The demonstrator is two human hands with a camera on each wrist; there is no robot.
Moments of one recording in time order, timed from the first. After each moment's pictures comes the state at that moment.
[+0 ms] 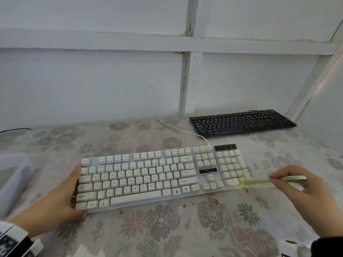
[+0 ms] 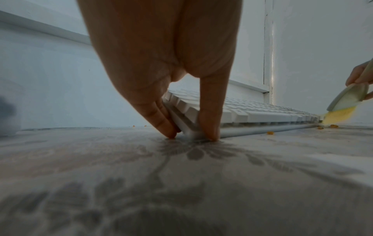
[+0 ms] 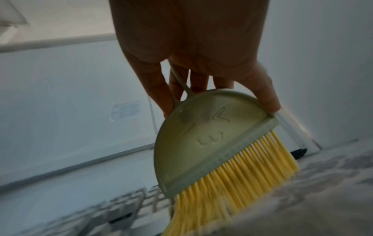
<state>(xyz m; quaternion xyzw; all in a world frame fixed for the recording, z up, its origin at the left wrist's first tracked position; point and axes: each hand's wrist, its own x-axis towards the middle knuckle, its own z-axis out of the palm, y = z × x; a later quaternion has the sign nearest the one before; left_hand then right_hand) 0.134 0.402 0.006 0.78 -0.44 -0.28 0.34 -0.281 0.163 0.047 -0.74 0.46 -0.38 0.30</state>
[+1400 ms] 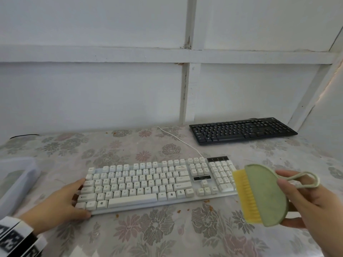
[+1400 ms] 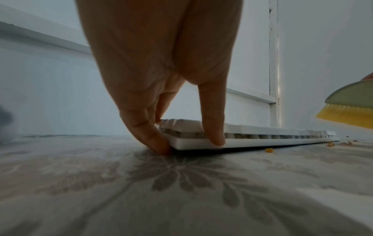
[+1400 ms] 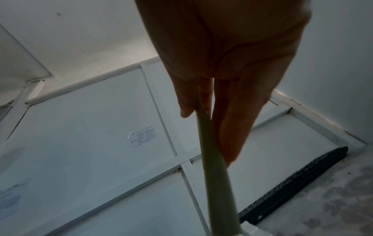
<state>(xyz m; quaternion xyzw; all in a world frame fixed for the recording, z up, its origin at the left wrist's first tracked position) 0.127 0.398 0.009 0.85 -0.34 -0.27 0.30 -0.289 0.189 0.080 -0.65 0.45 -0.35 0.49</state>
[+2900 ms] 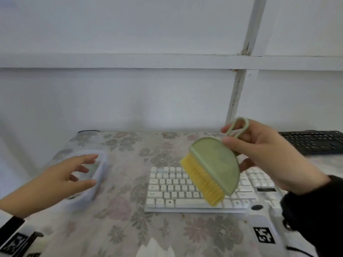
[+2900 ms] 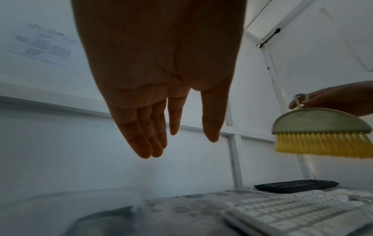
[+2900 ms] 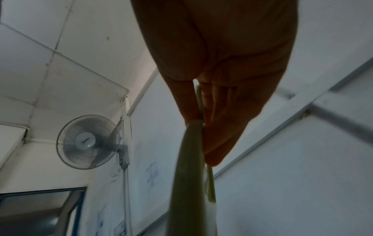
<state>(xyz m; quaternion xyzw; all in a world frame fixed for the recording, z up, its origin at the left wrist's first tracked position) 0.209 0.520 0.081 0.85 -0.39 -0.15 0.31 -0.079 0.240 0.147 -0.76 0.19 -0.27 0.56</state>
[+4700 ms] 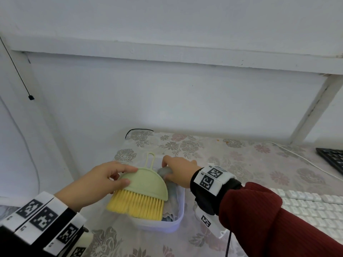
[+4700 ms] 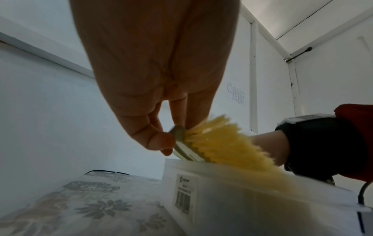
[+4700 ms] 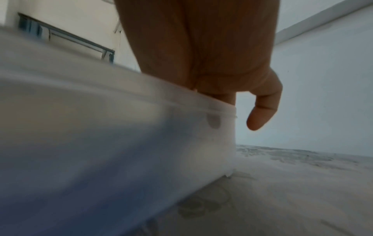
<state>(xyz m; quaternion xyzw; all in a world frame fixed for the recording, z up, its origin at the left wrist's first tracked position) 0.369 0.586 0.034 0.81 -0.38 -0.23 0.39 0.262 0.385 0.040 -0.97 0.16 0.10 0.16</state>
